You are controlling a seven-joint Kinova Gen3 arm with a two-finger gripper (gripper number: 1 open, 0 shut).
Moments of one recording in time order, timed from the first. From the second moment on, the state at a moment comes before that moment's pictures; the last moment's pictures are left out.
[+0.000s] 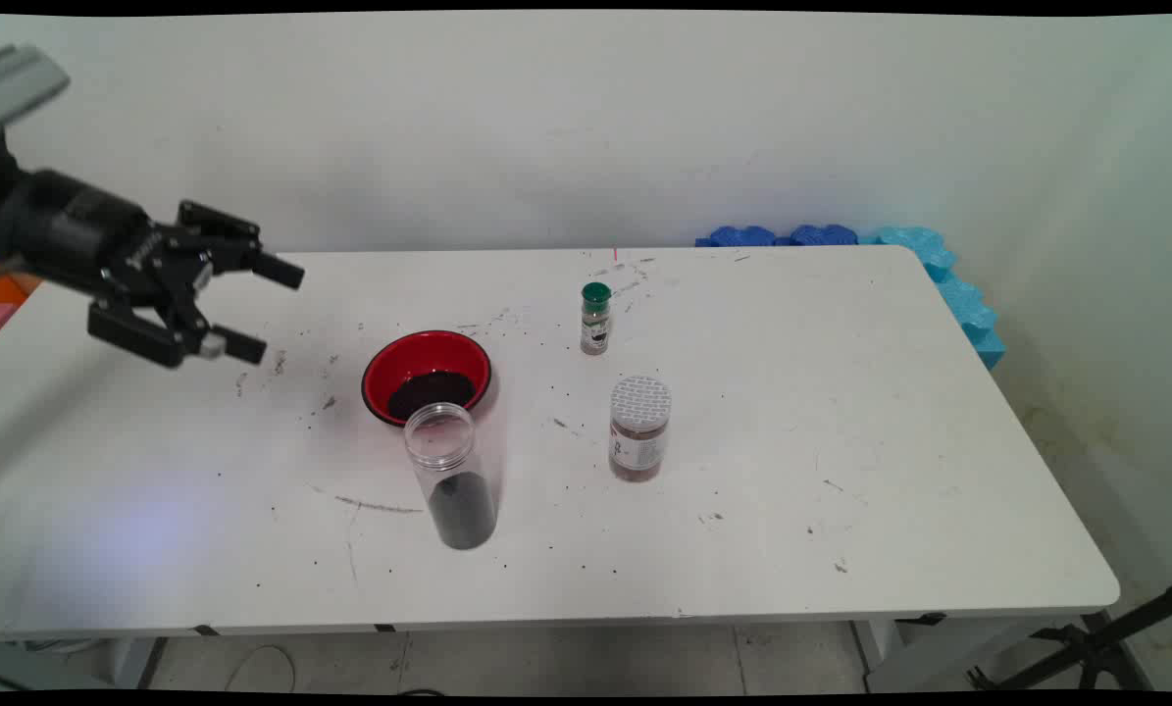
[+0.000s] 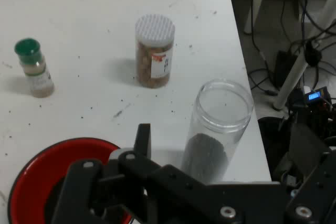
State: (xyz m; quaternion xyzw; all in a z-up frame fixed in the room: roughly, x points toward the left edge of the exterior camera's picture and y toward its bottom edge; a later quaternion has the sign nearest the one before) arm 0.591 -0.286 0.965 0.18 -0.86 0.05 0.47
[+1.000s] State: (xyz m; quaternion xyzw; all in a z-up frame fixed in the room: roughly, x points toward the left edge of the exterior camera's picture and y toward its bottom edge) arm 0.528 -0.275 0.865 0.16 -0.87 0.05 0.46
